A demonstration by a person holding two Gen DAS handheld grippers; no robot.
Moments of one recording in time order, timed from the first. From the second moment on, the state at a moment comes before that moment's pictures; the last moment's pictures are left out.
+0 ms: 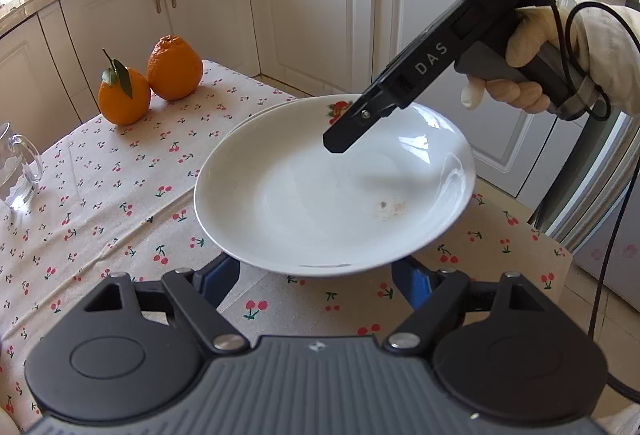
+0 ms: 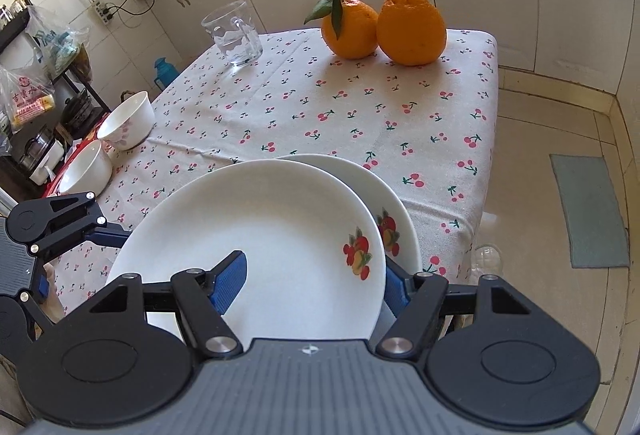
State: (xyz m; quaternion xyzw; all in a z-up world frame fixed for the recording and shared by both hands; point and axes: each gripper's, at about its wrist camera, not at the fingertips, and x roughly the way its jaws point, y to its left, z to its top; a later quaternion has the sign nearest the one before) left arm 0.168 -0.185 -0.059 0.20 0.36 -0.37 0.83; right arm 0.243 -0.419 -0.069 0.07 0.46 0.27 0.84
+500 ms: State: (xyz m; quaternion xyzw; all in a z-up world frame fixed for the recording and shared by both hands) left arm 0.169 -0.184 -0.063 0.20 0.36 -0.37 0.83; right arm 0.226 -0.429 -0.058 0.07 0.45 0.25 0.85
